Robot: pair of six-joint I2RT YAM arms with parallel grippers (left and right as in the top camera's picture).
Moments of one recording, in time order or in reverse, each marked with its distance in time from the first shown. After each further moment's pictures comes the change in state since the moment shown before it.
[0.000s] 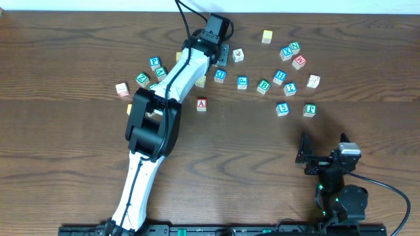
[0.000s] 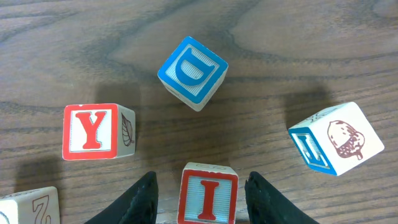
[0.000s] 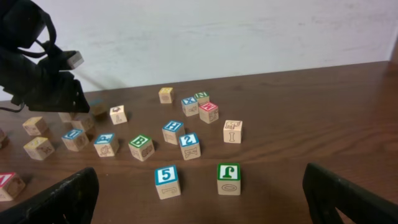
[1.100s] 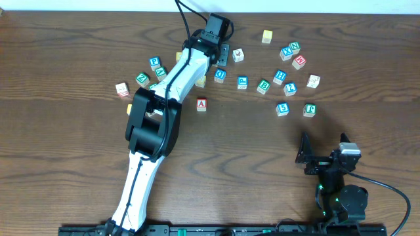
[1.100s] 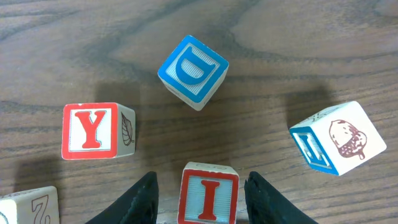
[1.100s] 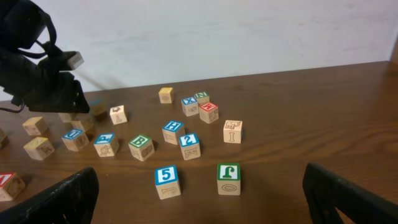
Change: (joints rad) left arm 0.000 0.001 -0.002 0.001 0.000 0.000; right arm 0.000 0.000 0.000 0.000 0.000 0.000
